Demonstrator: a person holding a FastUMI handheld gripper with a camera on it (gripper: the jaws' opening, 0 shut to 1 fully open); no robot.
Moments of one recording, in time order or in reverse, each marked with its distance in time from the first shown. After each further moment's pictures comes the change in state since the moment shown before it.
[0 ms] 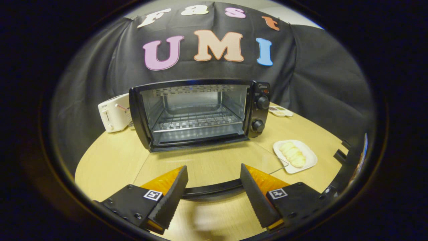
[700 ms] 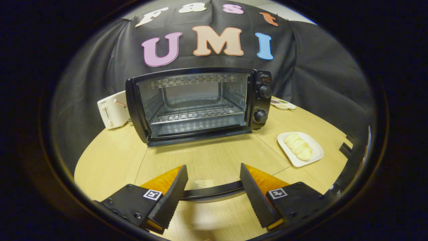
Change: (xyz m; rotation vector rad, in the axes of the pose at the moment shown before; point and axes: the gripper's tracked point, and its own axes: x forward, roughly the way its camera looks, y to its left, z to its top) arm 0.007 0.000 -0.006 0.007 0.016 0.015
